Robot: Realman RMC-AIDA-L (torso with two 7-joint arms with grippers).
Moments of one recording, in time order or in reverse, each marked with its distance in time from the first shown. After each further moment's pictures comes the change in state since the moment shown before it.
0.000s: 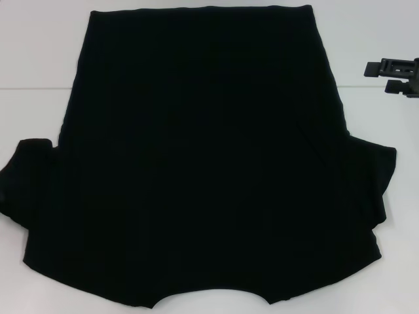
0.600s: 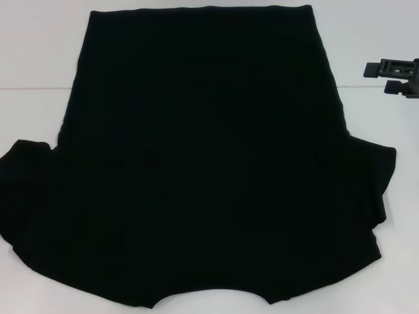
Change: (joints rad) left arm -0.014 0.017 -0.055 0.027 0.053 -0.037 -0.028; right arm 0.000 0.000 0.000 0.000 -0.001 -0.005 0.000
